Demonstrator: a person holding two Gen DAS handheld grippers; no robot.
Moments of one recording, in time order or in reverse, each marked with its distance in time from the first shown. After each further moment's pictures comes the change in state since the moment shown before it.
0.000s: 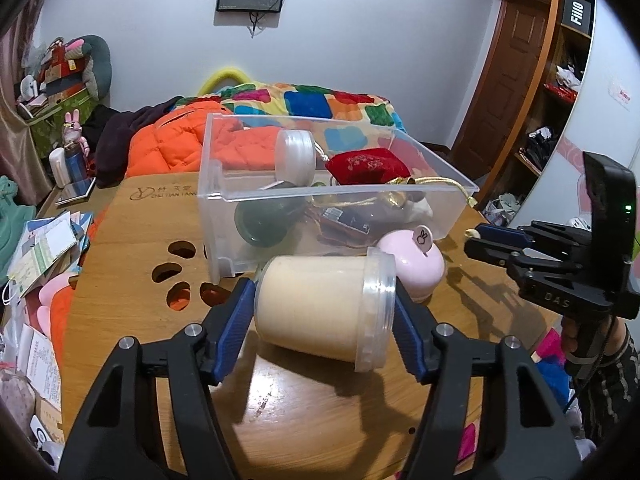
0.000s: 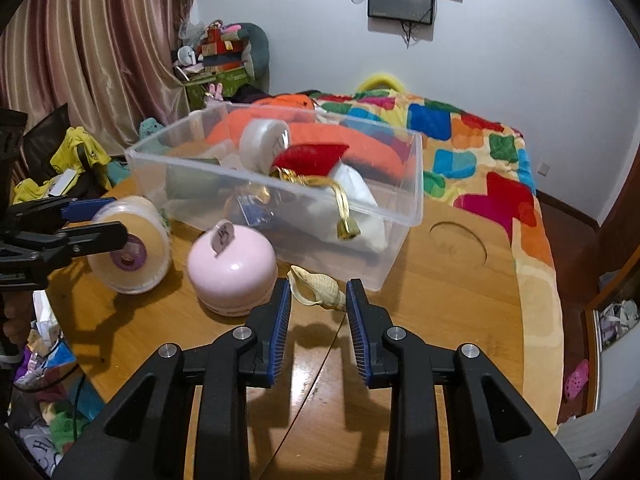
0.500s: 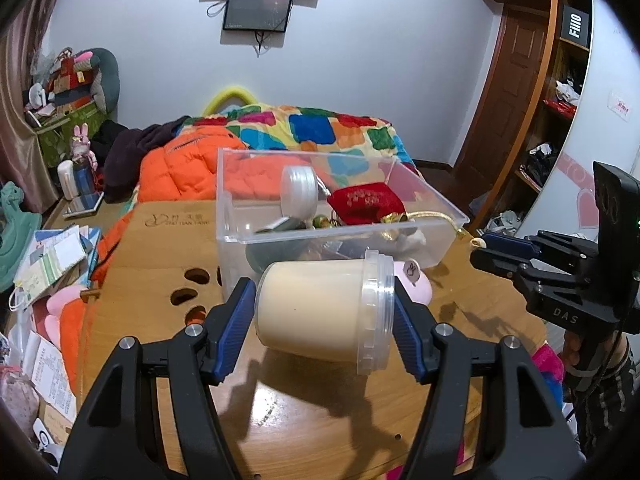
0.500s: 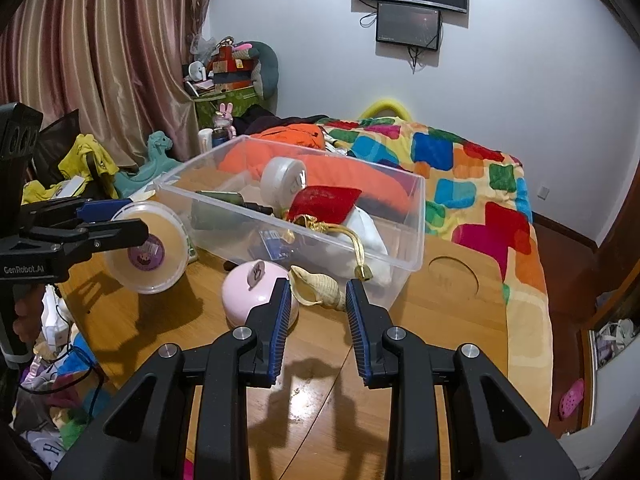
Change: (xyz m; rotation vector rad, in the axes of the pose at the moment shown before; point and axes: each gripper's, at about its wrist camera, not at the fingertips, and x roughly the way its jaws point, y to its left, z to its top) left arm -0.025 -0.002 0.016 -0.004 -0.070 0.018; right arm -0.029 0.015 0.014 -0.029 -0.074 0.002
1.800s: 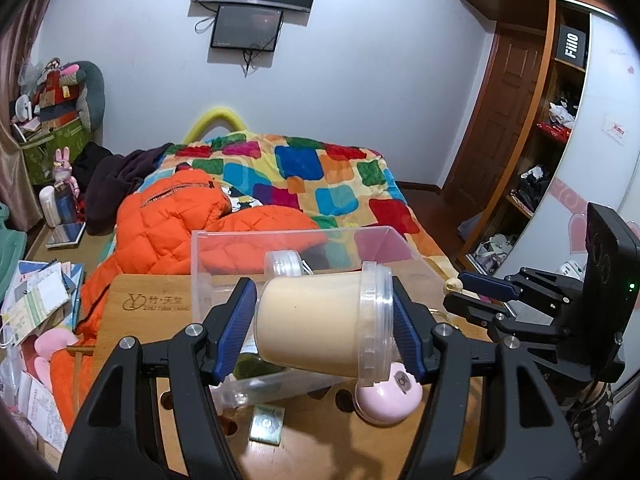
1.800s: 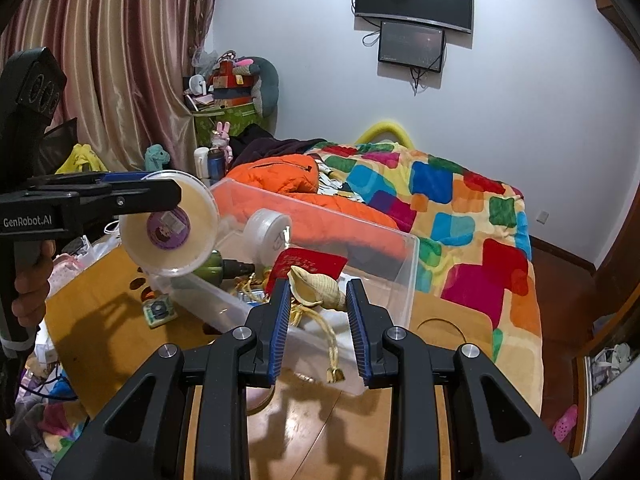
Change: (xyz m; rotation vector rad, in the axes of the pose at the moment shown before) left arm 0.035 0.003 0.079 -0.008 -0.052 -0.058; right arm 0.023 -0.016 0.050 -0.028 -0.055 -0.010
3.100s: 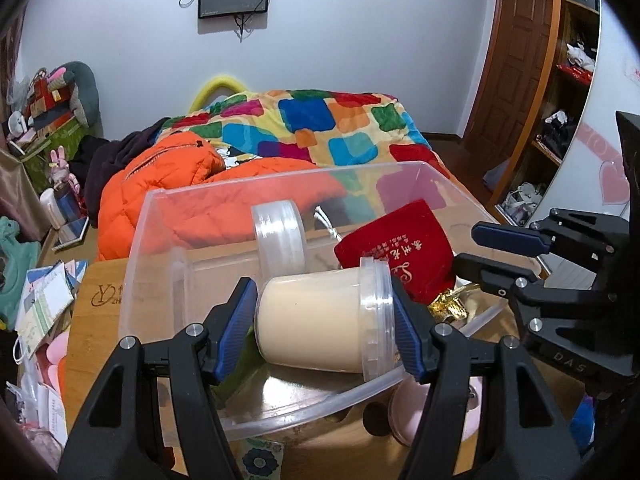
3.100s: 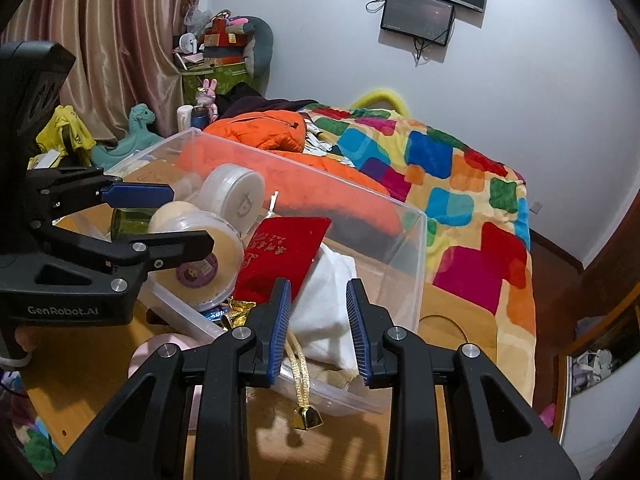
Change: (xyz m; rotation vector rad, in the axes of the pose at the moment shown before) left arm 0.081 -0.011 -0.024 0.098 0.149 0.087; right arm 0.057 -0.008 -0.002 -0.058 0.133 -0.054
